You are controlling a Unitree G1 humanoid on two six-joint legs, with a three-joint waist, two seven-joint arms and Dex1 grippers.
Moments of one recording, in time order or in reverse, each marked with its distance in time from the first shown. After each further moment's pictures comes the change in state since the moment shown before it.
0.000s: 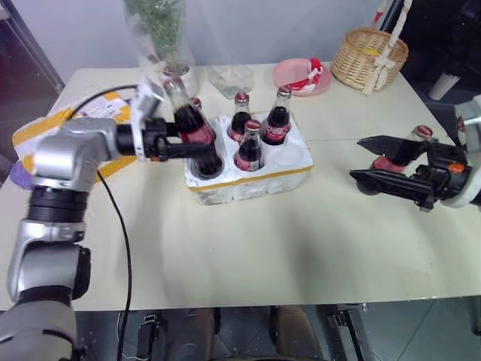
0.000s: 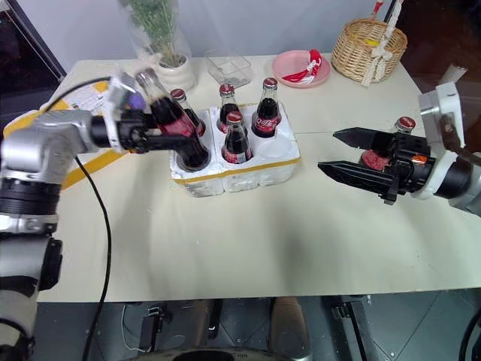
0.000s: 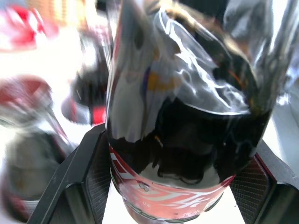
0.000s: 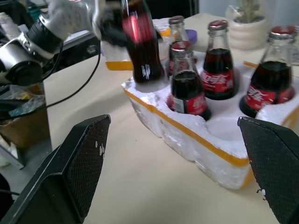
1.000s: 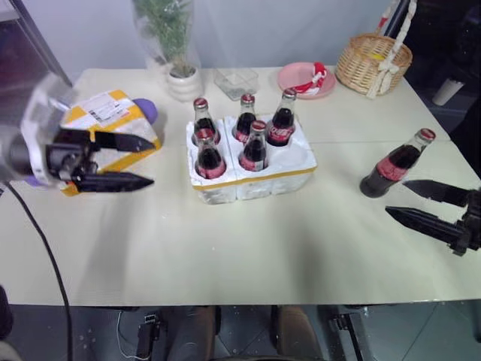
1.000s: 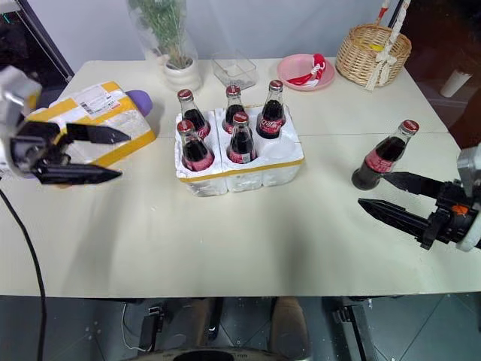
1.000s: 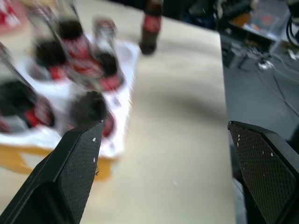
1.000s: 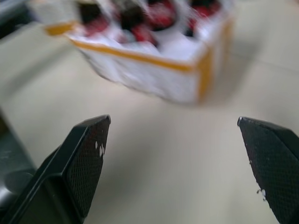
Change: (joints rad) left arm 0.338 0.382 0.328 -0.377 -0.289 0.240 -0.199; right arm 0.489 0.077 -0.333 -0.119 -0.148 0.018 -0.033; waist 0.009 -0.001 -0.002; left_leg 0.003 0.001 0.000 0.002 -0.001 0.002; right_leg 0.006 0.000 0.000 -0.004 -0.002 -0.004
